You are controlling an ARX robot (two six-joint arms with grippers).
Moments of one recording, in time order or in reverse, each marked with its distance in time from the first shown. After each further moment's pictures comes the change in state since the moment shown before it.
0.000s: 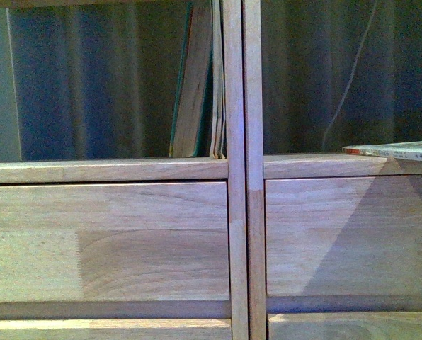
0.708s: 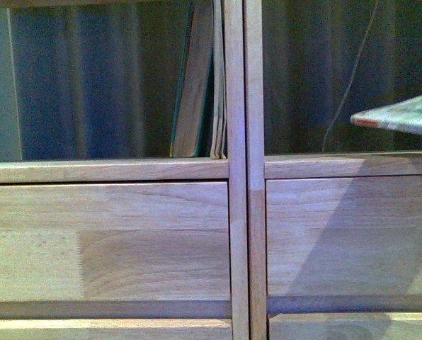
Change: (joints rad) left arm 0.068 0.052 0.005 0.042 0.217 0.003; right arm -0.085 -0.248 -0.141 0.011 -0.203 -0.012
